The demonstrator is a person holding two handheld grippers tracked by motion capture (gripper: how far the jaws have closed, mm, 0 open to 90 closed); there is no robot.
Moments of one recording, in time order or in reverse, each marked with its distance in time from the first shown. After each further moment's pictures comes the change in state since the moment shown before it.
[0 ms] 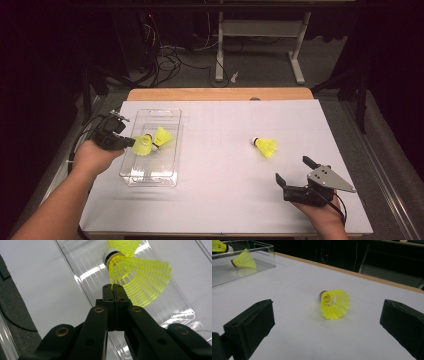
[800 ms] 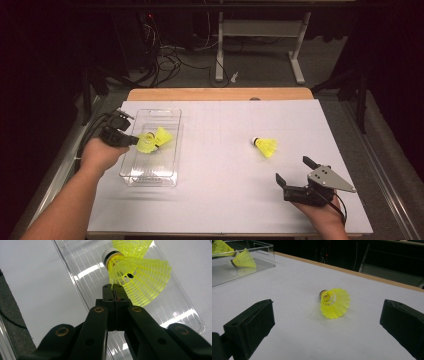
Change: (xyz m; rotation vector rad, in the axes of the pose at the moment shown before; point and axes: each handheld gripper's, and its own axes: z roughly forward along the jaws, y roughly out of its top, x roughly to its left) left arm 0.005 0.011 0.020 0.018 0.005 -0.045; right arm -0.001 -0.001 0.000 0.005 0.000 0.004
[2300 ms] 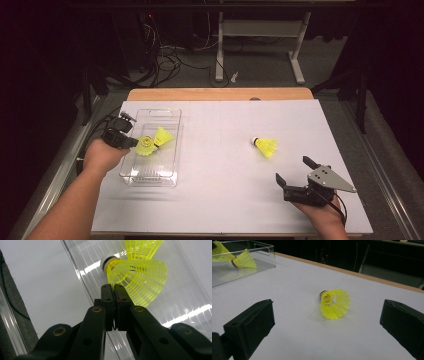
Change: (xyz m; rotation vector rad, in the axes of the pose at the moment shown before) left arm 0.000 -0.001 0.011 0.043 0.049 0.002; right arm 0.000 0.001 -0.001 -0.006 0.002 -0.004
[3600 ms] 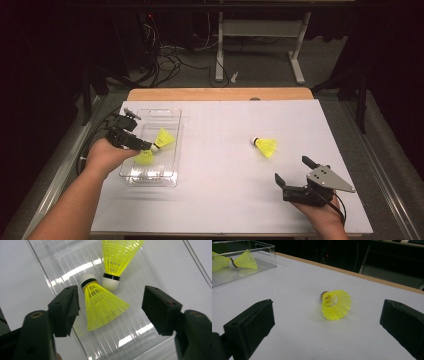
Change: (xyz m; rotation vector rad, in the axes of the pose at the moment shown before) left arm -0.020 0.007 -0.016 -0.020 -0.077 -0.006; right arm 0.002 0.001 0.001 0.001 0.001 -0.006
